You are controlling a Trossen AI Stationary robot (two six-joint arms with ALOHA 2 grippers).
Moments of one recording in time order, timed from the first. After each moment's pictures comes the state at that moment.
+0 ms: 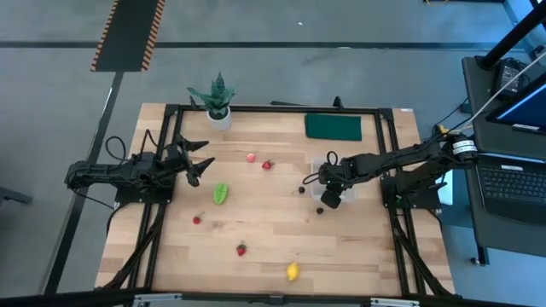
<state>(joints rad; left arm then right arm) 0.01 0.00 0.01 0.15 -0.44 -0.02 0.02 1.42 0.73 -0.64 0.10 0.52</state>
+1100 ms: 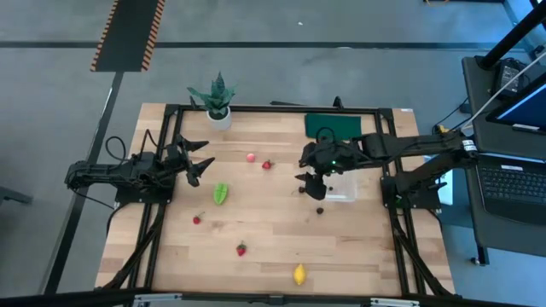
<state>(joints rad) 0.01 0.00 0.01 0.15 -0.44 -0.02 0.10 1.43 1.39 -0.75 0.17 0.29</state>
